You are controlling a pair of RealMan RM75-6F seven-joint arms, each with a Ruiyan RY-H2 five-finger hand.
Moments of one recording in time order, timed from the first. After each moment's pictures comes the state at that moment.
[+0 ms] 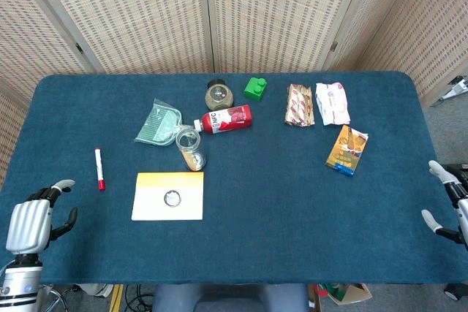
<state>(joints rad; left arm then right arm) -0.13 -1.16 -0.10 -1.92 1.38 1.52 0.30 0.04 -0.94 0.03 -1.55 -1.58 1.53 0.30</state>
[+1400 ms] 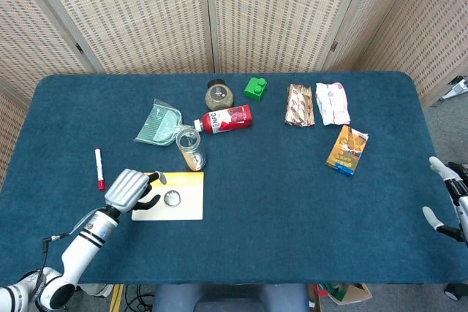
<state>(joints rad) -0.55 -1.40 -0.14 -1.53 1.43 0.99 0.09 0.05 -0.89 0.04 -1.62 -1.58 1.54 0.24</state>
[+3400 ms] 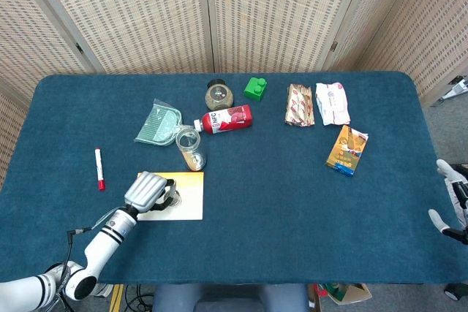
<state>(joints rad) -0.64 -1.52 -0.10 -1.42 1.35 0.98 0.16 0.03 -0.90 0.04 -1.59 -1.57 1.54 0.26</state>
